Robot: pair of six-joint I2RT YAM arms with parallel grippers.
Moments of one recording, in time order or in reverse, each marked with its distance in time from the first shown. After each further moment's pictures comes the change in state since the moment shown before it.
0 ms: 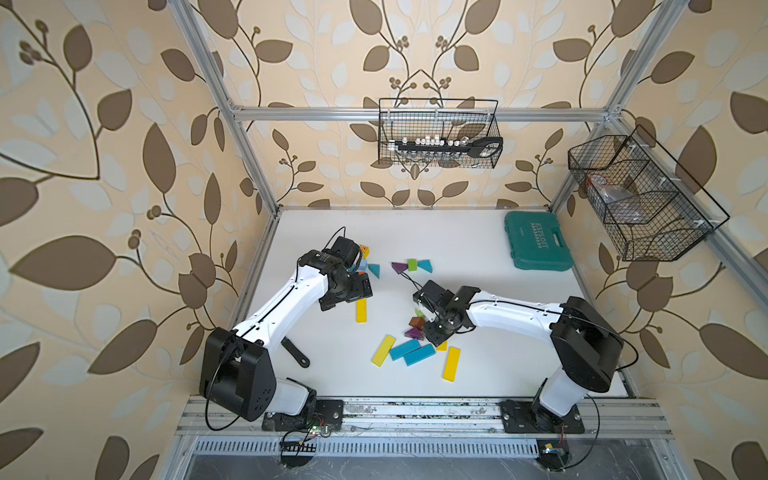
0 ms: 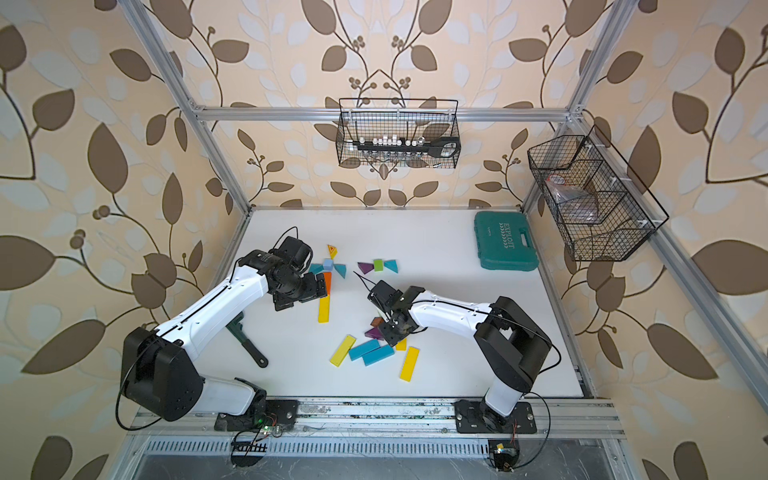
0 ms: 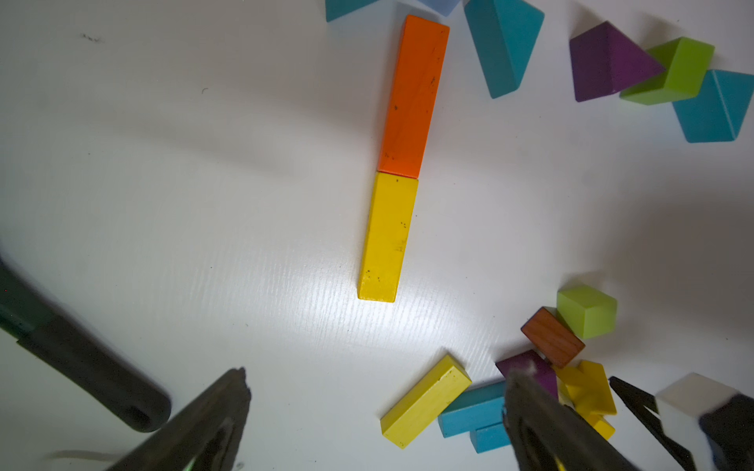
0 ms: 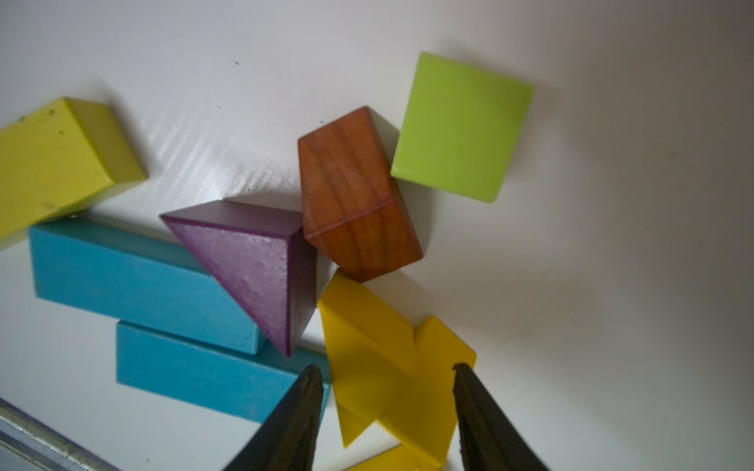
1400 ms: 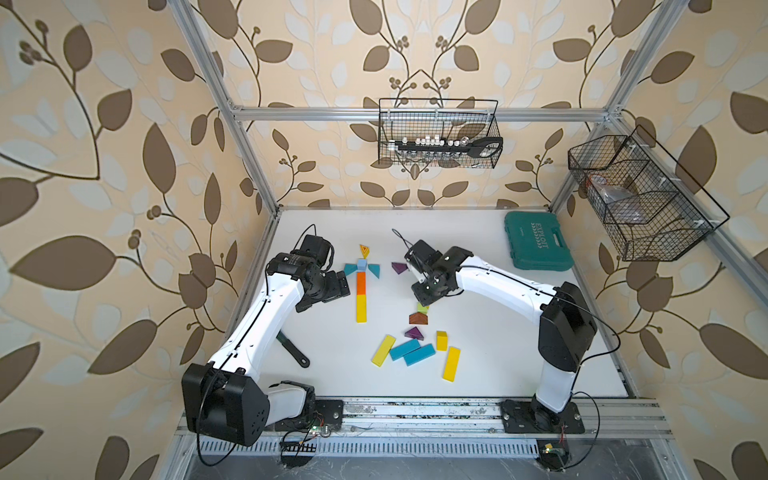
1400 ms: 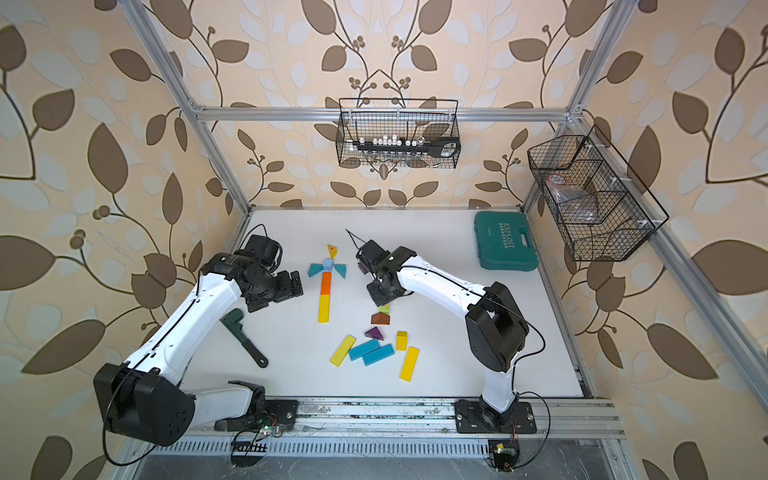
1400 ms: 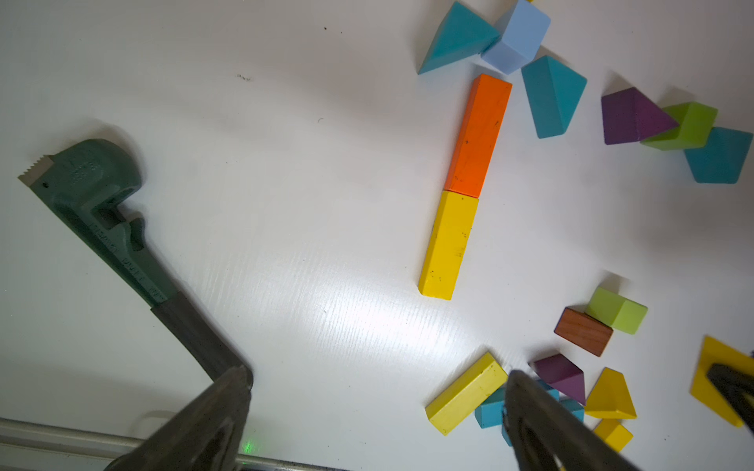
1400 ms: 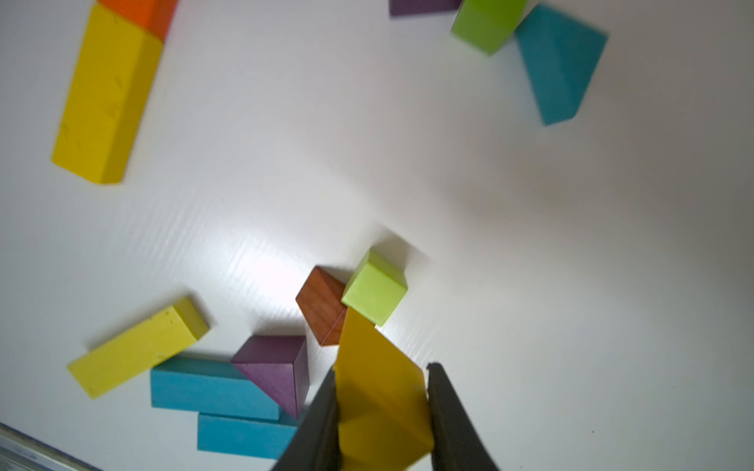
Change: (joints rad) left arm 0.170 -0.137 0.006 -0.109 -0.010 0.123; right arm -0.119 0.192 0.571 -0.266 0.096 0.040
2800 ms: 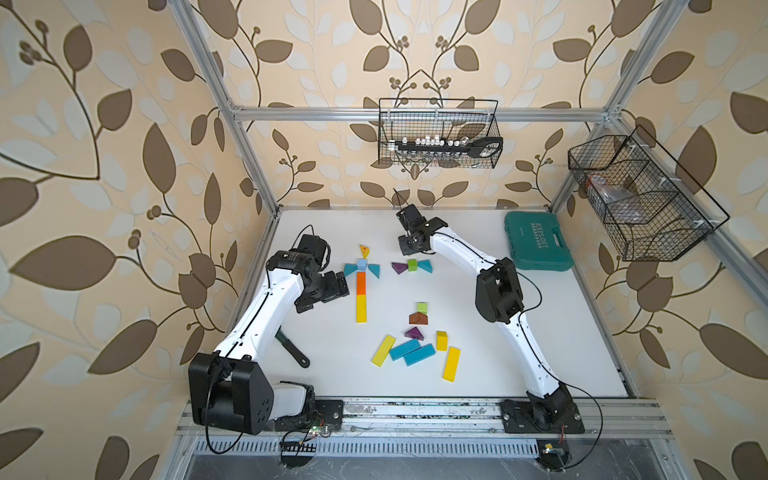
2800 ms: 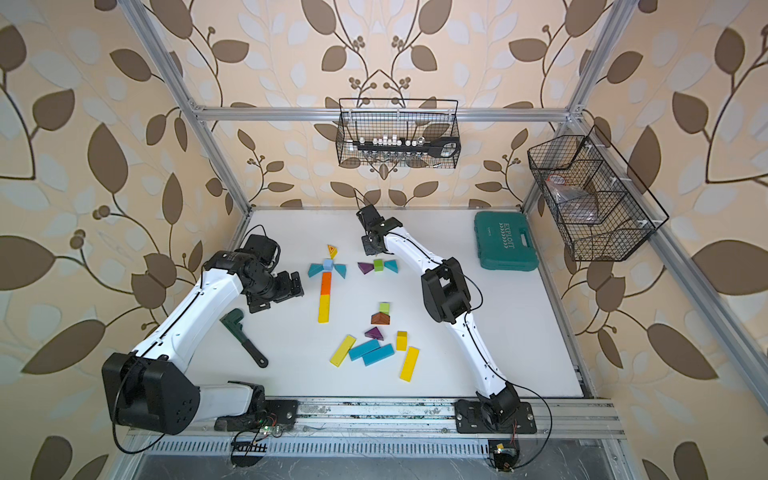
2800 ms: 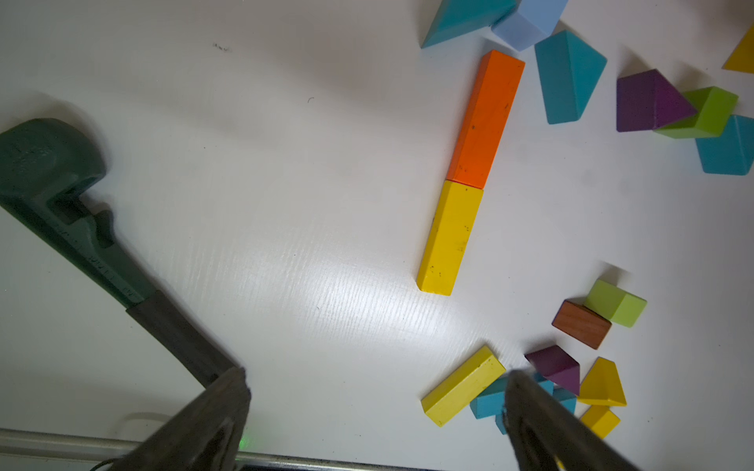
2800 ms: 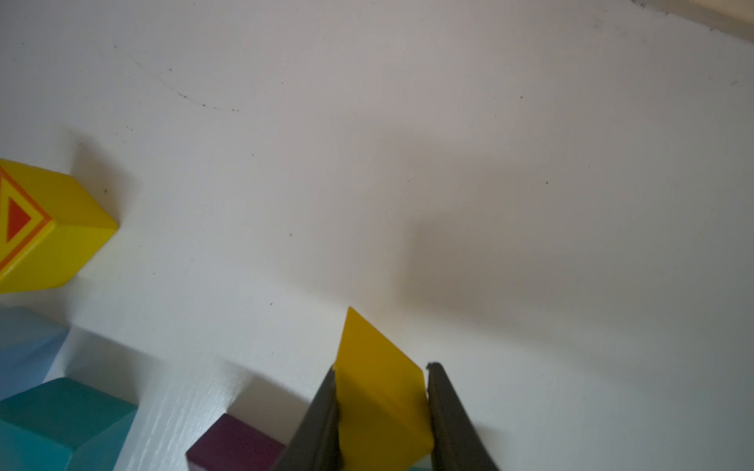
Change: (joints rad) left arm 0.052 0.050 -0.008 0.008 0.076 0.029; right arm -0.175 0.636 0.703 0.151 0.079 -0.019
